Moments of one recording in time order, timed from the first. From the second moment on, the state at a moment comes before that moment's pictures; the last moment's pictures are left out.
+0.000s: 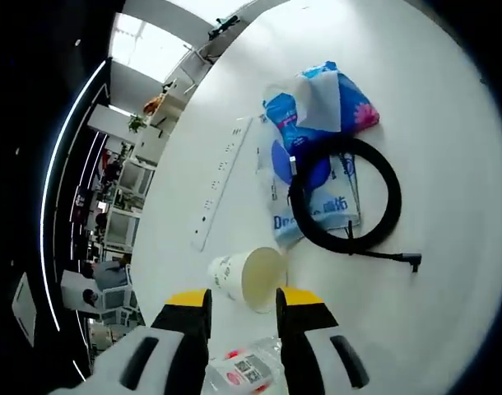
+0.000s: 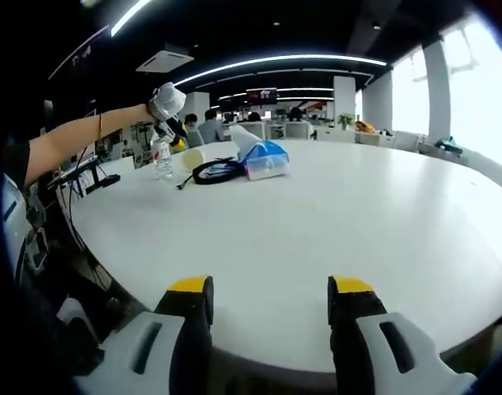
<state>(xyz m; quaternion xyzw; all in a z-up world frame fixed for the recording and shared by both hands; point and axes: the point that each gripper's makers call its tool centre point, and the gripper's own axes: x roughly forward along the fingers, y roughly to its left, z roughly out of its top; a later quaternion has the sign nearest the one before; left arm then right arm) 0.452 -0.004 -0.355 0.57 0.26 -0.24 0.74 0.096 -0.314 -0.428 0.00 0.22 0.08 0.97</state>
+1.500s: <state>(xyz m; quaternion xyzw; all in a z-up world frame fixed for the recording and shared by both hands) 0.472 0.004 -0.366 0.54 0.29 -0.18 0.77 0.086 -0.336 -0.426 0.01 0.21 0.05 0.98</state>
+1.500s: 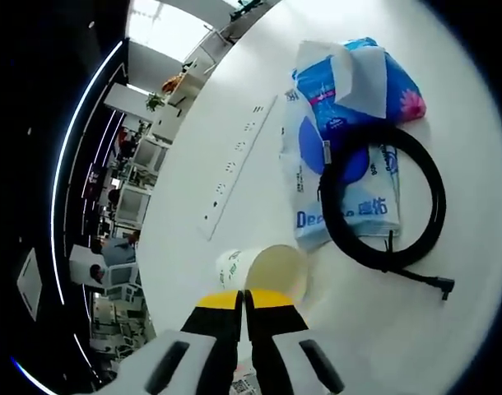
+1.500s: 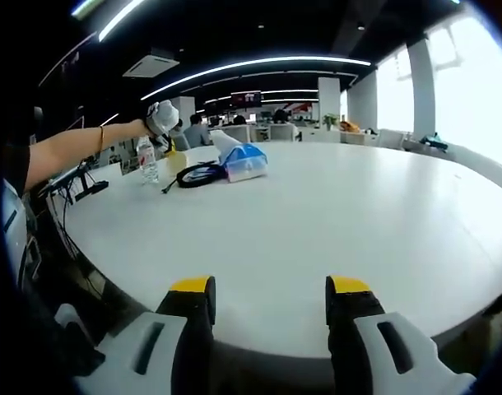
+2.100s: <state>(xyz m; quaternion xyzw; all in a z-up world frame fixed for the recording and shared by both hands) 0.460 0.007 -0.346 0.53 0.30 -0.18 0.77 0.088 -0.328 -0.423 0.00 0.21 0.06 0.98</state>
